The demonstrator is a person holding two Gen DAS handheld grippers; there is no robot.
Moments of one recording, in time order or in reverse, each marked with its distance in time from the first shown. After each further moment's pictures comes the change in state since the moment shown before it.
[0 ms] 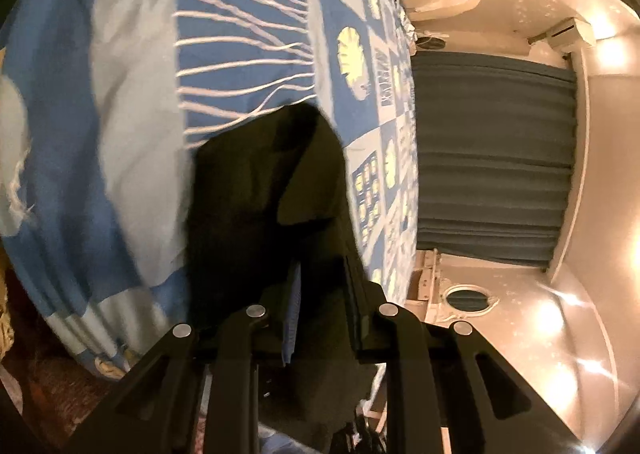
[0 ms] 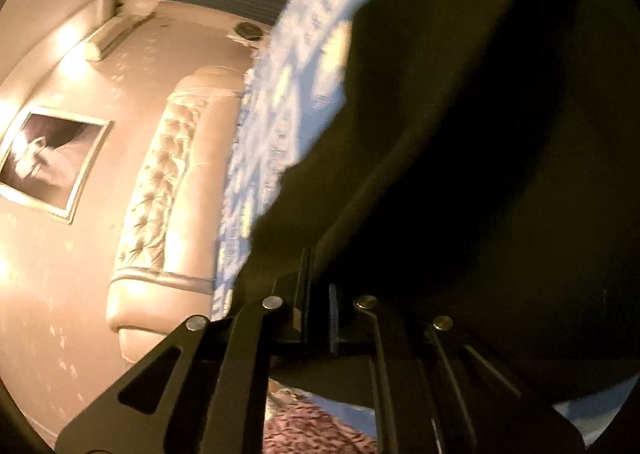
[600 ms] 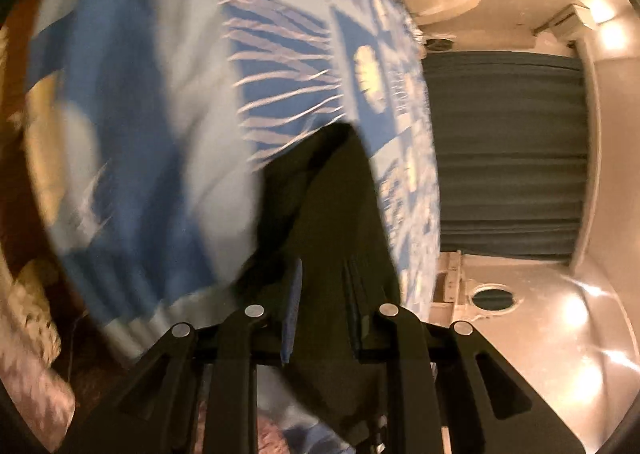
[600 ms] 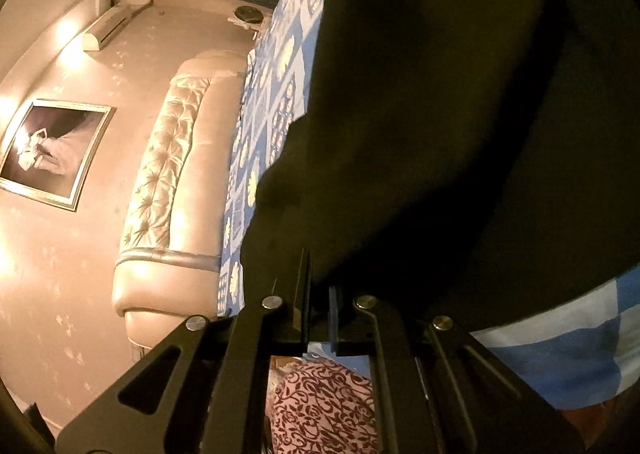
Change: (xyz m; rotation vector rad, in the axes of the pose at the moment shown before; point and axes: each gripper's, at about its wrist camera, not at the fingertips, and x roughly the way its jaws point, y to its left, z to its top) left arm -0.039 0.023 -0.019 0.043 -0.030 0.108; right arm -0.006 -0.008 -0.041 0.029 0.081 -0.004
